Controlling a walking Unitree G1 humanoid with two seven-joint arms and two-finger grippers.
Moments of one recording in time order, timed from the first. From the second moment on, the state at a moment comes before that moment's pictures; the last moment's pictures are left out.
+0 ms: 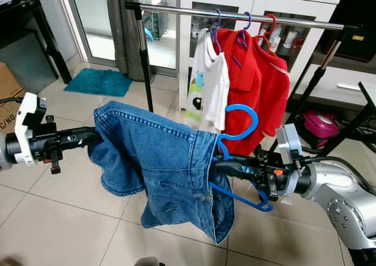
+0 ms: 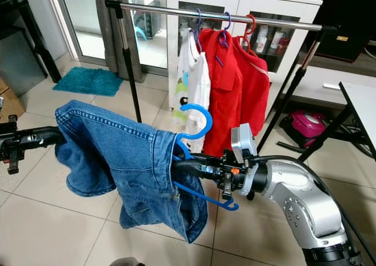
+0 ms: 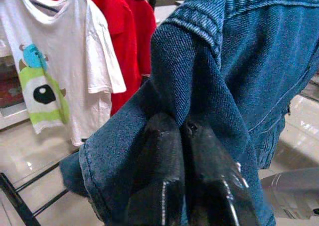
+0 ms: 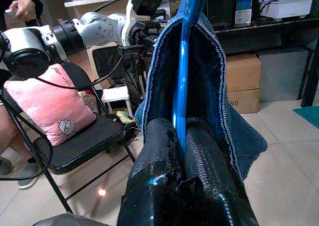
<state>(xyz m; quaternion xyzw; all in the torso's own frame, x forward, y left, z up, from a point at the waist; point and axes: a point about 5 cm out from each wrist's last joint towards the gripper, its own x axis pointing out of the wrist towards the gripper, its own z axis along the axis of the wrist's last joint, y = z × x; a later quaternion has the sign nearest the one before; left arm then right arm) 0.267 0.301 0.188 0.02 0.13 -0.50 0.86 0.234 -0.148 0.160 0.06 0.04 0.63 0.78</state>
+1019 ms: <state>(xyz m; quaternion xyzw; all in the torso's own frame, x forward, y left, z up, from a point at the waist) 0.271 0.366 0.193 0.03 0.03 -0.22 0.98 0.235 -0.145 0.159 0.07 0.03 0.62 0.78</state>
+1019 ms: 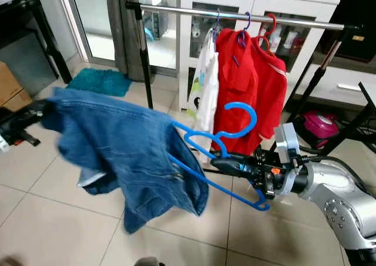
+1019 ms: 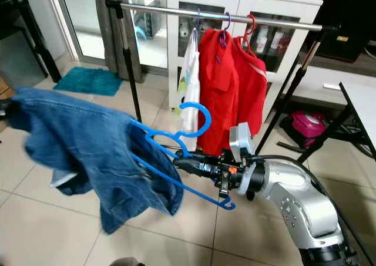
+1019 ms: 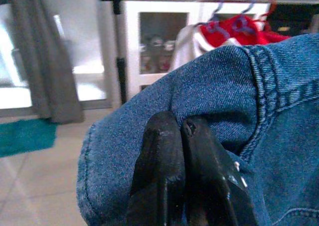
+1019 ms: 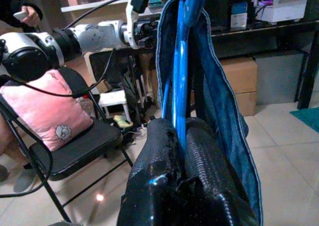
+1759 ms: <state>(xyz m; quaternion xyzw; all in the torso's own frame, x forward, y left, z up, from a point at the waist) 0.274 0.359 0.189 0.06 0.04 -0.24 0.97 0.236 -0.142 0.158 0.08 0.03 0.61 0.79</state>
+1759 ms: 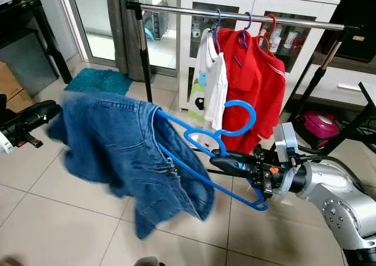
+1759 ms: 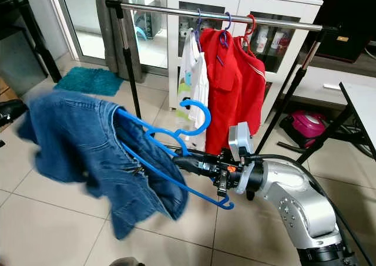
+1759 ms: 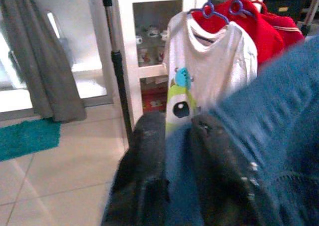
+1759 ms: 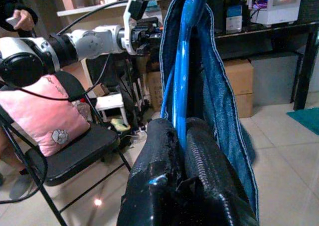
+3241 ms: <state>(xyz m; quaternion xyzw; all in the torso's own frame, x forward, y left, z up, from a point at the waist) 0.304 0.229 0.254 0.06 0.11 -0.68 0.73 0.242 -0.146 0.176 0.01 0.02 0.64 0.77</state>
